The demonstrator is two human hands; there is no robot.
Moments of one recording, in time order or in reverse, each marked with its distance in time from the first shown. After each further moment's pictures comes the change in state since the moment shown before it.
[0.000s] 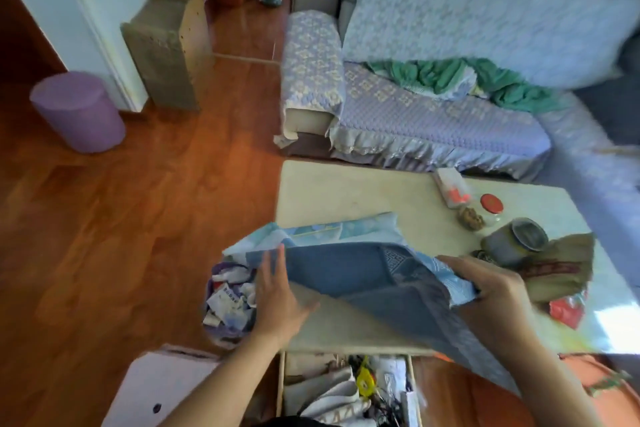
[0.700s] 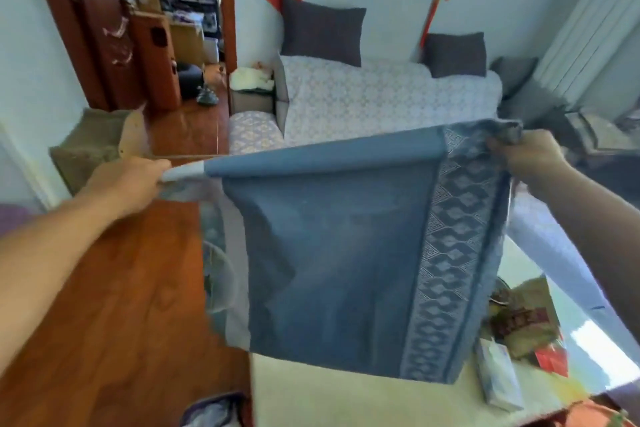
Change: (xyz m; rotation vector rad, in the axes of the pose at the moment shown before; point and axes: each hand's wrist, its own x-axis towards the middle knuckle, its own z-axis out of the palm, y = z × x) left_hand 0.279 0.163 -0.374 0.790 0.296 0.490; right_hand 0.274 0.046 -0.186 0.275 0.581 0.552
